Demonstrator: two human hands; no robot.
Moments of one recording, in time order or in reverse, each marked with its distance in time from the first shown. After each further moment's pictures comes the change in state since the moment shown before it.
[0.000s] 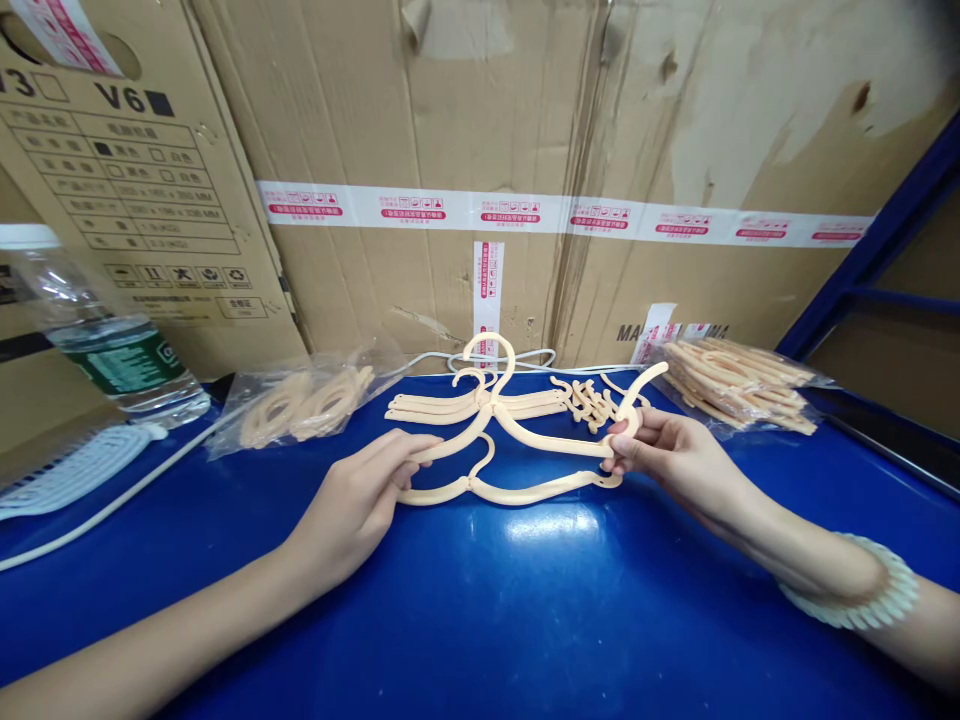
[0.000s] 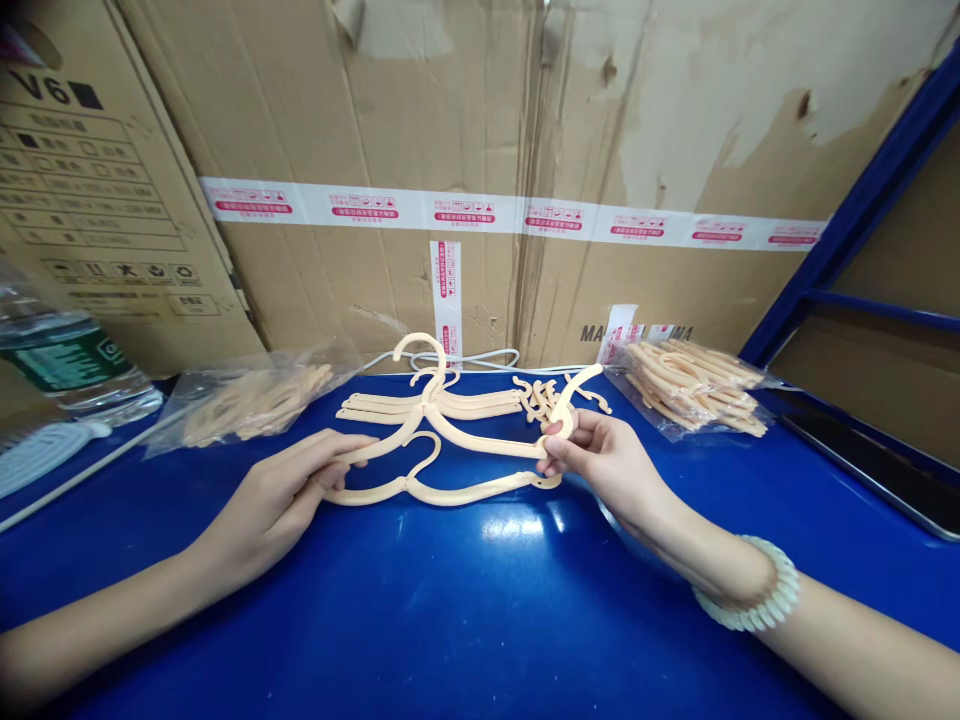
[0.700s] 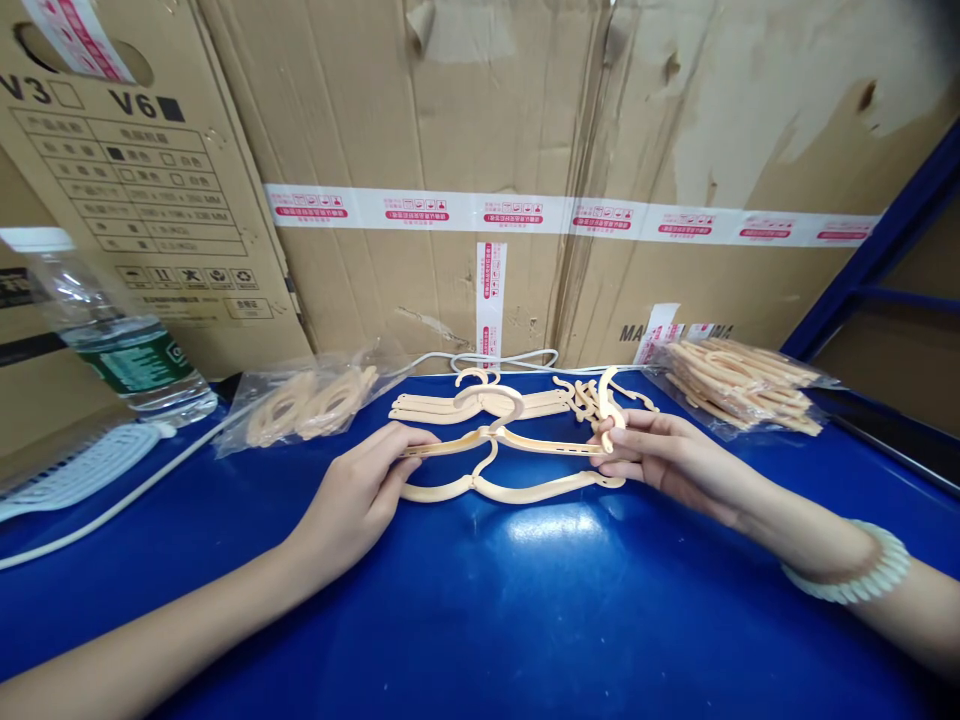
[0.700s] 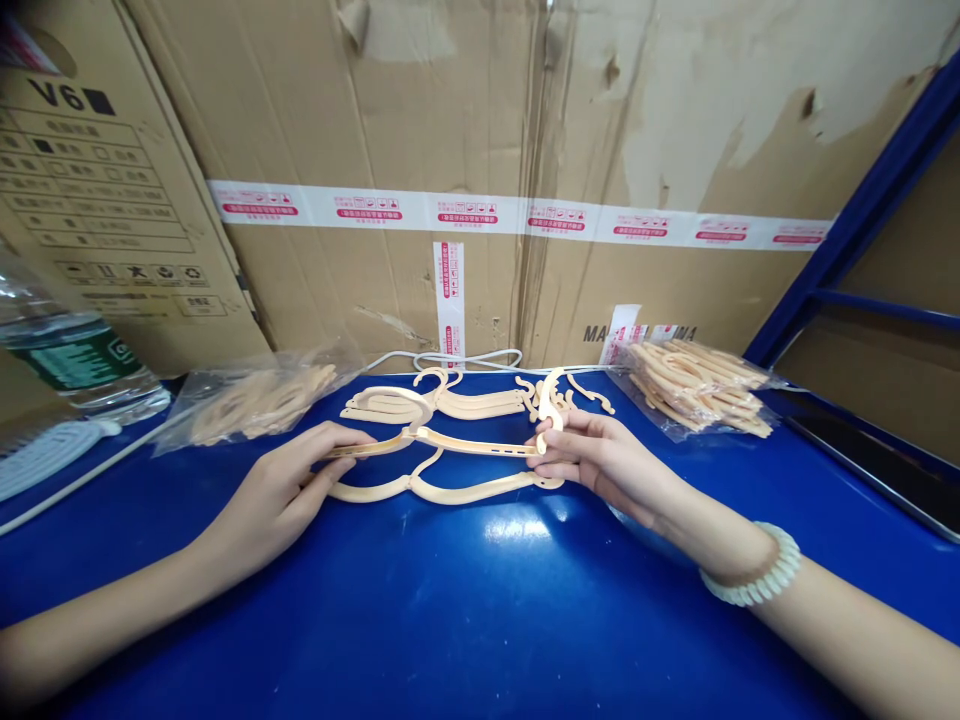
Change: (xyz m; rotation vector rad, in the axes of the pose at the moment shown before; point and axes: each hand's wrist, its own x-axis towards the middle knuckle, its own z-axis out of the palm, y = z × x) left_hand 0.002 -0.004 0.000 -0.033 -0.014 -0.081; right_hand 0.009 0.005 -0.011 0.218 -0.179 0.225
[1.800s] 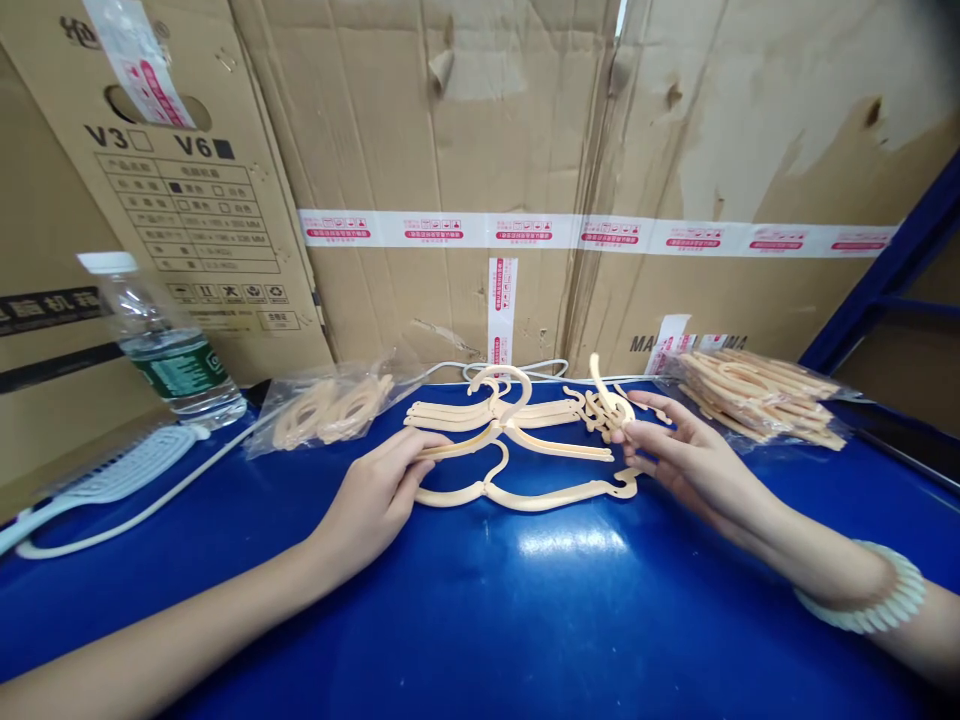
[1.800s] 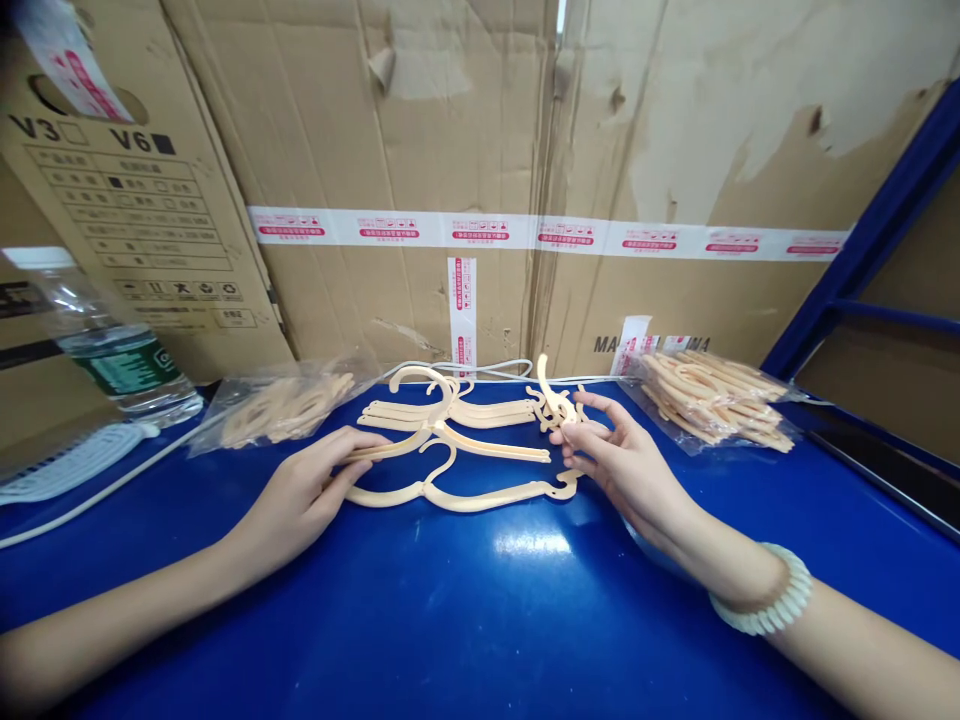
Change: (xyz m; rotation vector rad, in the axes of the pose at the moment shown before) left_hand 0.000 -0.001 0.000 -0.006 -0.013 -0.025; right_hand -0.003 0.000 0.010 0.063 0.235 -0.224
